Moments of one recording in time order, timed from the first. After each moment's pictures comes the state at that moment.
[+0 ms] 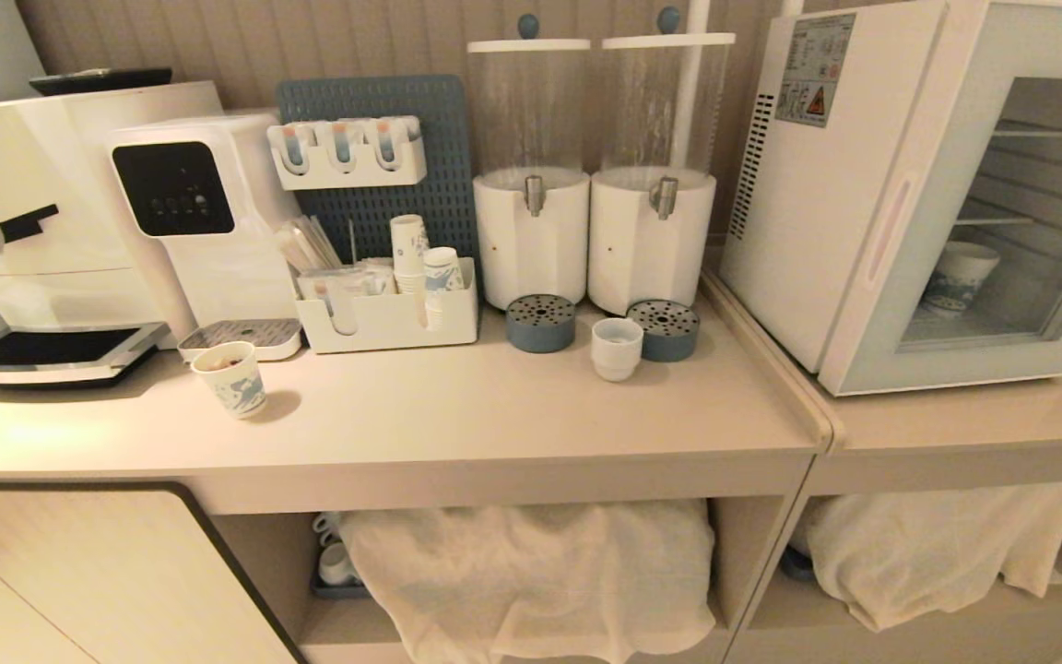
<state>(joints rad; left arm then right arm) 0.00 0.00 0.00 0.00 0.00 -0.01 0.00 0.00 -0.09 0.22 0.00 -0.01</state>
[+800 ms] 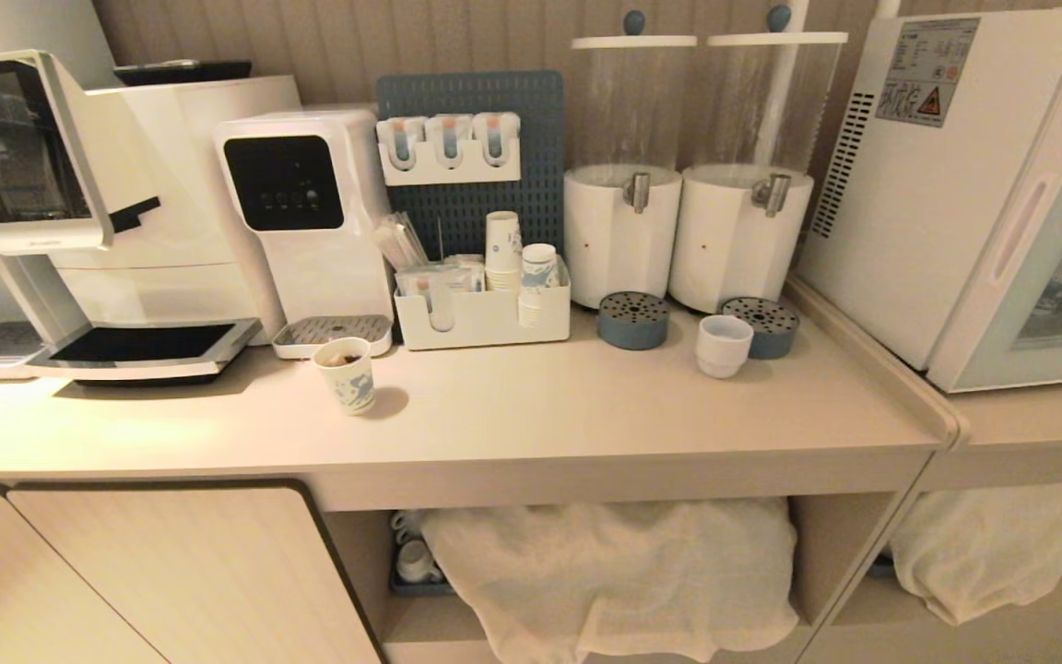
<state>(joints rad) 0.00 0.00 0.00 0.00 0.00 -0.01 0.00 0.00 -0.09 0.22 0.00 -0.01</state>
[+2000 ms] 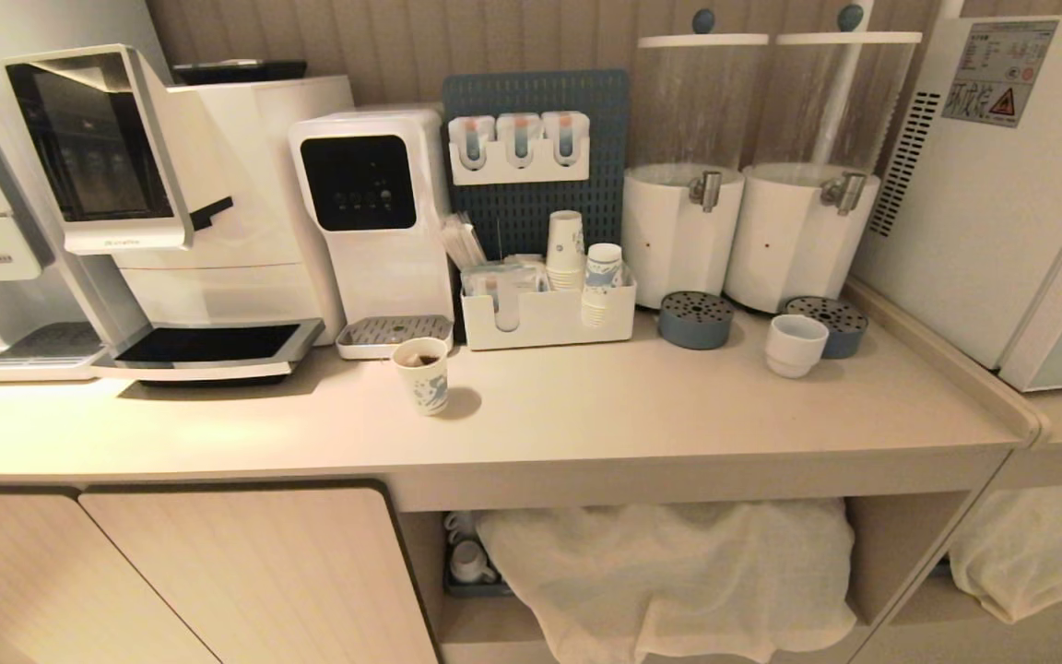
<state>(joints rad) 0.00 0.00 0.00 0.00 0.00 0.00 0.00 0.00 -0.08 0.22 0.00 -0.02</state>
